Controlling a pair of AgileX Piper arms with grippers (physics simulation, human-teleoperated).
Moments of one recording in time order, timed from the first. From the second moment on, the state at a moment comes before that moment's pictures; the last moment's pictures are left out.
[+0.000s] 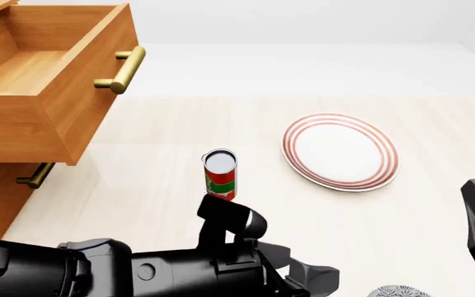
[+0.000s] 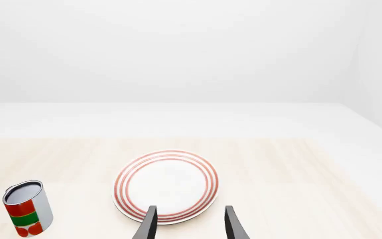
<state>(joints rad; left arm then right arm) -1.23 1.48 -0.59 -0.37 -0.70 0.00 0.01 -0.01 0.00 0.00</state>
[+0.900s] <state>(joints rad) -1.28 1.67 -0.66 -0.45 -0.76 0.00 0.01 -0.01 0.00 0.00</state>
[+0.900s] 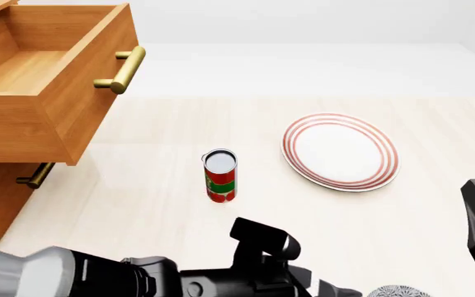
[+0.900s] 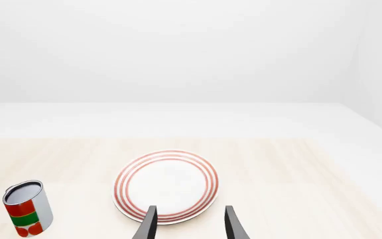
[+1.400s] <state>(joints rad) -1.29 1.73 -0.70 -0.45 -0.77 0.00 0.01 -0.01 0.00 0.00</state>
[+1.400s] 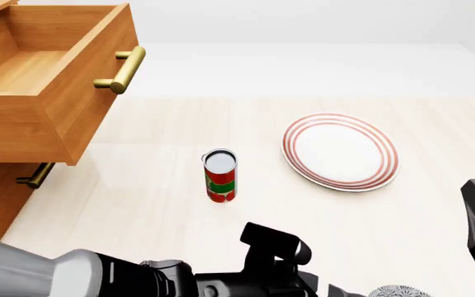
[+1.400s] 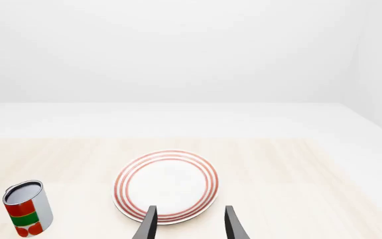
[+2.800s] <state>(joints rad) -1.32 1.92 -0.80 -0.48 -0.81 0.00 0.01 -0.01 0.00 0.00</state>
